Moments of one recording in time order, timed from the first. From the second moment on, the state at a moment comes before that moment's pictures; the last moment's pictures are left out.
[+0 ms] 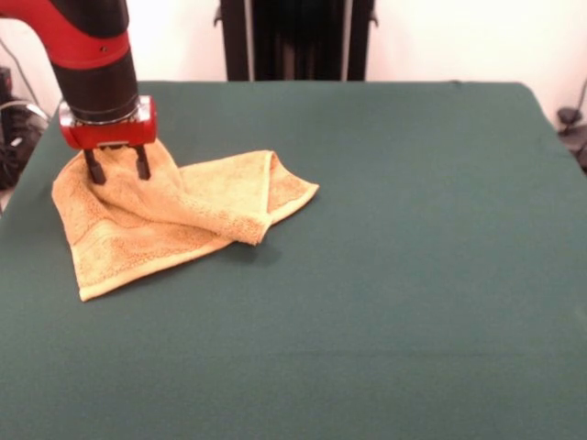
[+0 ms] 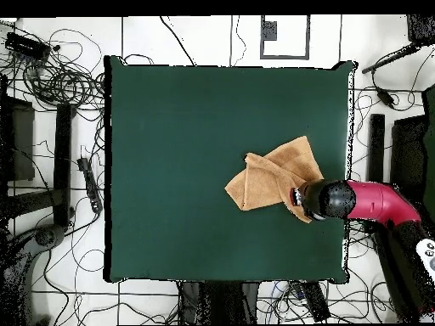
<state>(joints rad) -0.89 -0.45 0.49 1.55 -0.77 0.77 1.57</state>
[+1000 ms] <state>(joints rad) -0.90 -0.45 0.50 1.55 -0.77 0.77 1.57</state>
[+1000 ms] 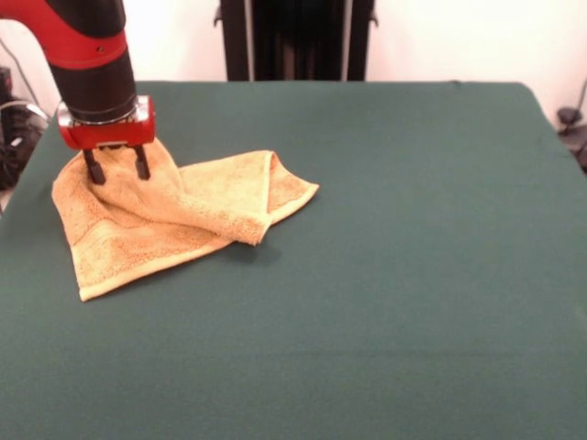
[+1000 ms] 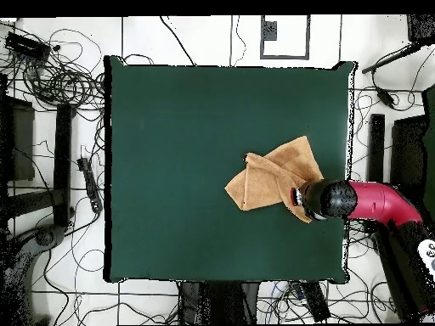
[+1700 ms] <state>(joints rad) -0.91 -0.45 0.51 1.55 -0.77 0.78 1.57</state>
